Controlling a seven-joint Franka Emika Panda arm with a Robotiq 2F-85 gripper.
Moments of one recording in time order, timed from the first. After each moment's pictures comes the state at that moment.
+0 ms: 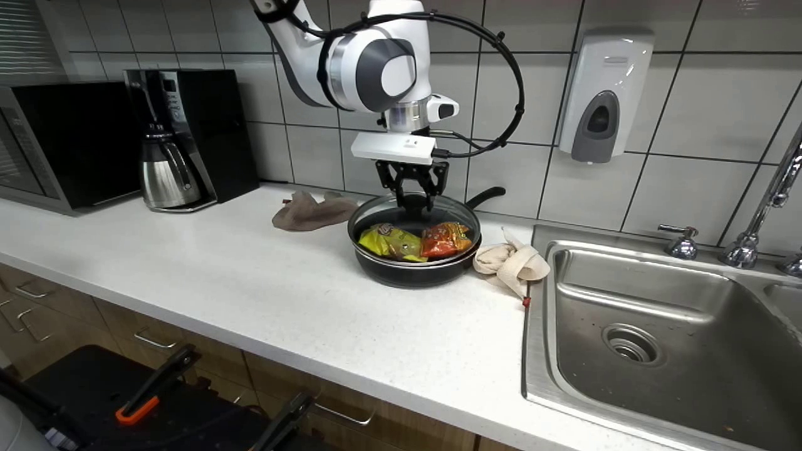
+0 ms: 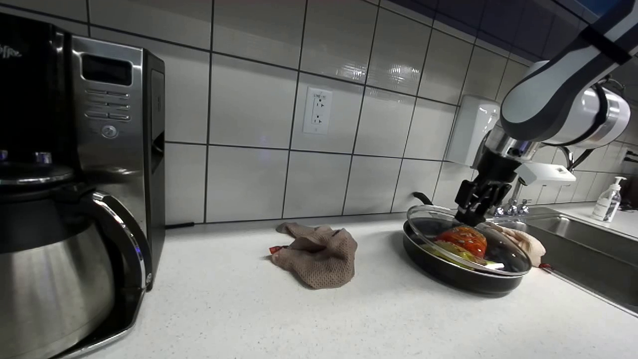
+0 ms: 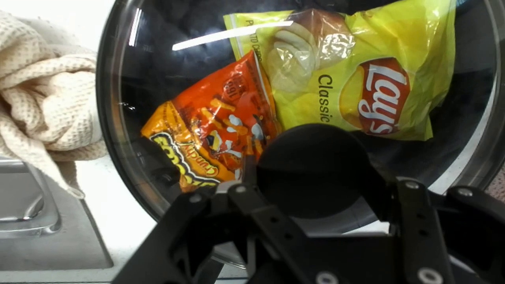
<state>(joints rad) -0.15 0.31 -0.06 -2.19 0.07 2.74 -0.30</state>
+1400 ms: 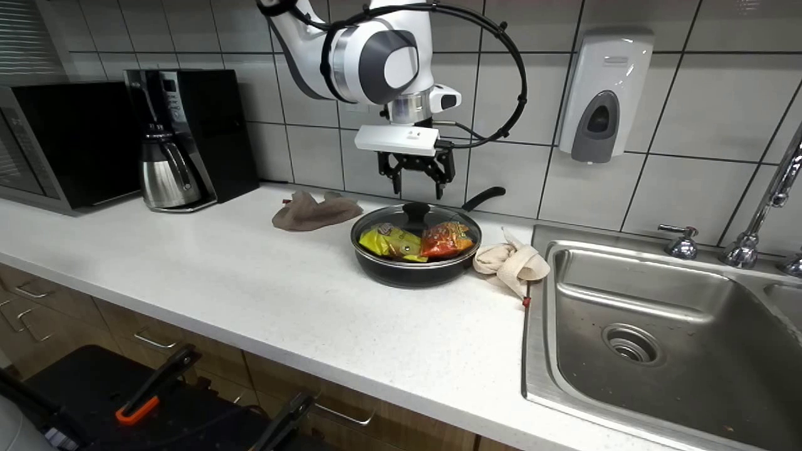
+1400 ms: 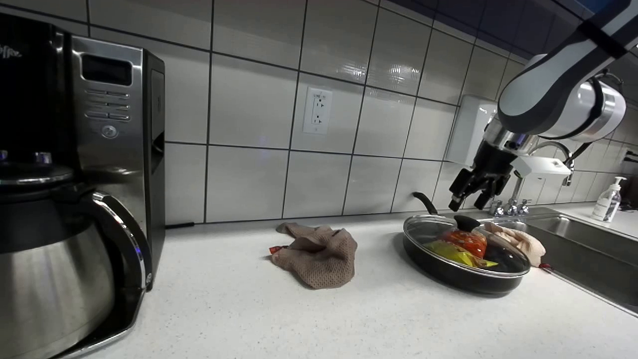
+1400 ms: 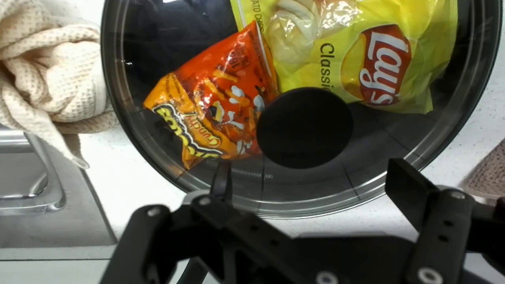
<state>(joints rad) -0.15 0.31 -0.05 -2.16 0.08 2.74 -0.30</state>
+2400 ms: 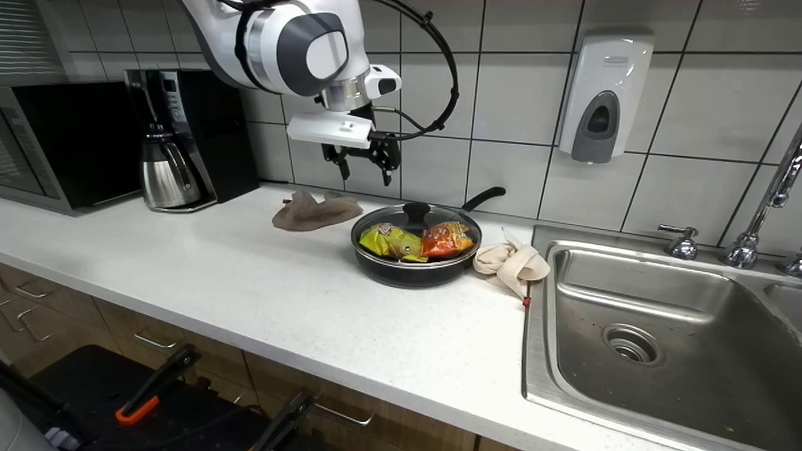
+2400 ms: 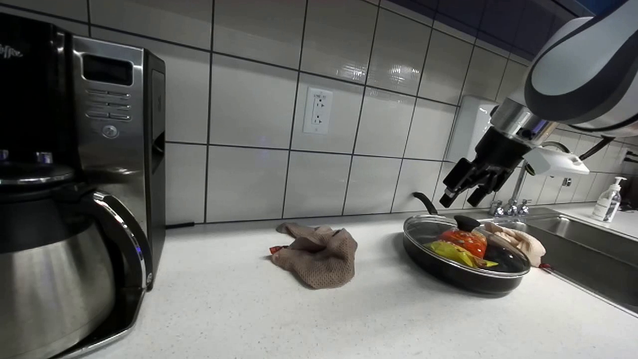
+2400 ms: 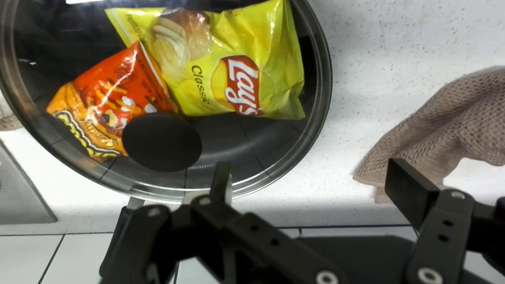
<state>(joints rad) -0.08 0.10 0.03 -2.43 0.13 2.90 -0.24</state>
